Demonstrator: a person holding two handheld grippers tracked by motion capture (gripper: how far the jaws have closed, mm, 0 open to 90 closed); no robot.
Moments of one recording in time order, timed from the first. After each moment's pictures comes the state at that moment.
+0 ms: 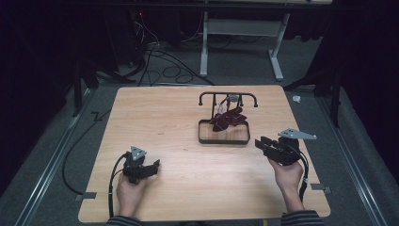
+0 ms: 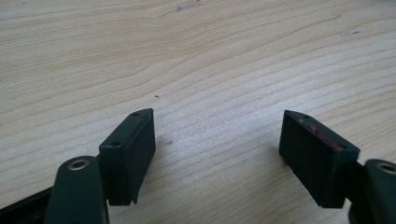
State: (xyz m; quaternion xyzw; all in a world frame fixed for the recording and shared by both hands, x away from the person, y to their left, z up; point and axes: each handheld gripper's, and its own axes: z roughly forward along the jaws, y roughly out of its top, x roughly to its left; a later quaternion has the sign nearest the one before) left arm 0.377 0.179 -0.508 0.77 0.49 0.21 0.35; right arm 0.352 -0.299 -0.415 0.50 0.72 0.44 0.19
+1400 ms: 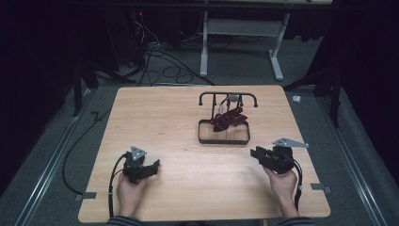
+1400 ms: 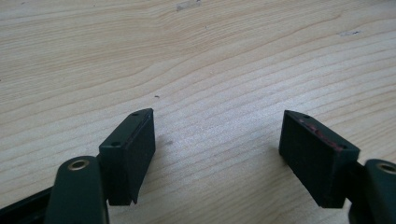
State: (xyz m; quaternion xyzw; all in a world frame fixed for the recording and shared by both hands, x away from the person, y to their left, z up) left arm 0.377 0.179 -0.508 0.77 0.49 0.21 0.35; right arm 0.346 -0.294 -0.451 0.52 0.72 0.44 0.15
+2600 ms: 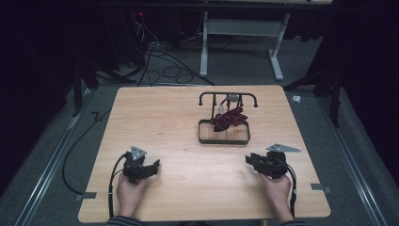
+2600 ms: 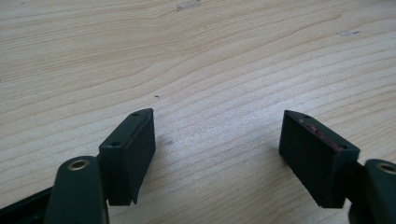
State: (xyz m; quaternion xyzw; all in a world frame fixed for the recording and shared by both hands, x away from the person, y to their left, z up) left arm 0.377 0.179 -0.508 0.77 0.49 0.21 0.35; right arm 0.344 -0.284 -0.476 0.52 0.73 0.43 0.12
